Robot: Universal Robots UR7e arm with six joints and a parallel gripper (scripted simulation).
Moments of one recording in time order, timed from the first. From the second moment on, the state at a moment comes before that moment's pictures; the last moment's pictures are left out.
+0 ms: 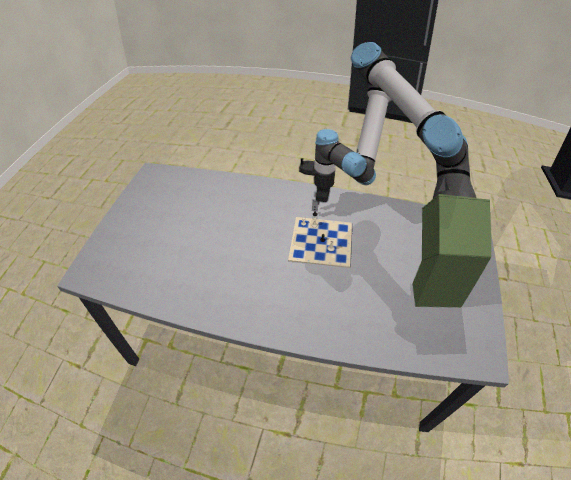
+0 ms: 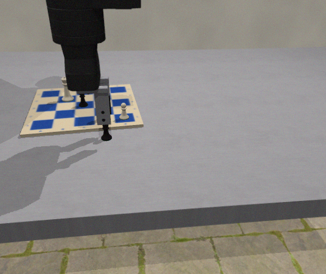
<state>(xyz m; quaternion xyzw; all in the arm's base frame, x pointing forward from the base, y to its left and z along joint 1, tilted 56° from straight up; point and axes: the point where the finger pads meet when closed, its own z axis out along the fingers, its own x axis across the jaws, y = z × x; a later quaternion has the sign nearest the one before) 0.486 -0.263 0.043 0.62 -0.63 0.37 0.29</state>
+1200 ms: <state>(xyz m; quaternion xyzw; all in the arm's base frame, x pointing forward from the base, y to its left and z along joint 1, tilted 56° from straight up) 0.488 -0.277 0.034 0.62 -0.63 0.37 0.29</state>
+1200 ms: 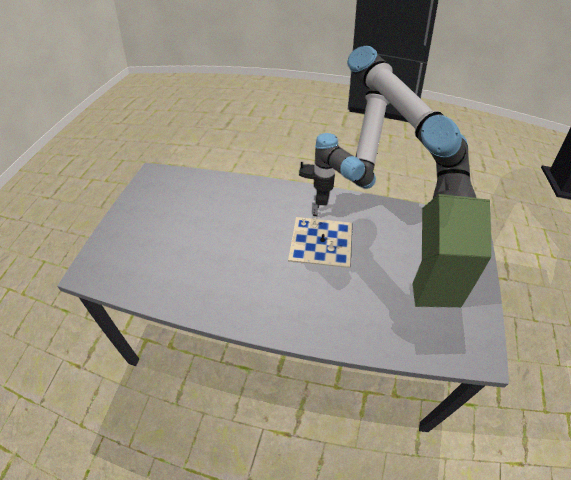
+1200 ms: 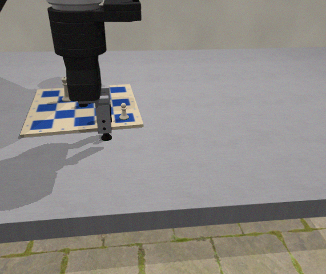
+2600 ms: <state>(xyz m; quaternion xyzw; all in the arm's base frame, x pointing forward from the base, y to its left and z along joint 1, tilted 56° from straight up) 0.490 -0.291 0.024 0.62 -0.63 0.37 0.29</state>
